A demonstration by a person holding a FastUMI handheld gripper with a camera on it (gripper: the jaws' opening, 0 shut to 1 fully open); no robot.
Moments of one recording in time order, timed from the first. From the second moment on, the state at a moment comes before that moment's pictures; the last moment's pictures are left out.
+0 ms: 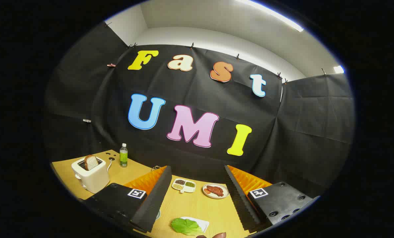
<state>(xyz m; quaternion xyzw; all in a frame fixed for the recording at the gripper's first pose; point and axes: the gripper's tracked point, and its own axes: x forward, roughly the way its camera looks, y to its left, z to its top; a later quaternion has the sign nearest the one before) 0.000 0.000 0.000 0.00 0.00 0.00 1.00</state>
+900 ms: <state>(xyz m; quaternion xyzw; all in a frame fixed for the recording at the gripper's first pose) 0.013 -0.011 -0.024 0.01 0.03 -0.01 1.00</state>
